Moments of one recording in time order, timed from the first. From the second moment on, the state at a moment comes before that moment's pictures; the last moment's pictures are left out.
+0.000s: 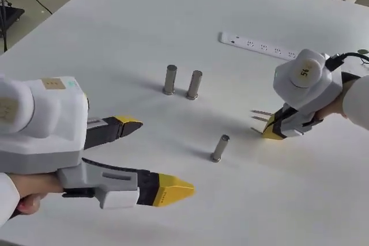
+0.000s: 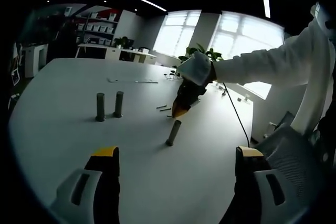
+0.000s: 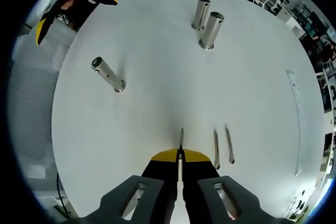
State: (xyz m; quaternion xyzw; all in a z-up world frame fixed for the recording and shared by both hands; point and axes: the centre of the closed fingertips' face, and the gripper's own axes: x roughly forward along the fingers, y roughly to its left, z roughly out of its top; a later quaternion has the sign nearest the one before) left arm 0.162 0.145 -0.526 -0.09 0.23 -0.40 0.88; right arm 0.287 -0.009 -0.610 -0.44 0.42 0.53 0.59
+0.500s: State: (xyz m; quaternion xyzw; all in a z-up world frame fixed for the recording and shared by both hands) left arm 0.165 0.122 -0.502 -0.11 0.22 -0.43 0.87; right arm 0.259 0.000 -0.577 -0.44 0.36 0.56 0.61
